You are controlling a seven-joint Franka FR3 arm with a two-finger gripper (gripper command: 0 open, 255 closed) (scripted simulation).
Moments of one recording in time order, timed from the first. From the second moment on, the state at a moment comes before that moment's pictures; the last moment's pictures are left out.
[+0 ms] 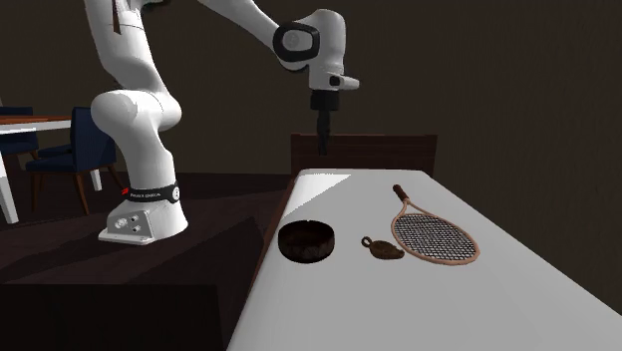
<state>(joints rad) -0.05 -0.14 0.09 -2.34 -0.01 2.16 0.05</state>
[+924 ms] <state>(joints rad) -0.05 0.41 0.08 -2.00 -0.06 2.37 0.15</state>
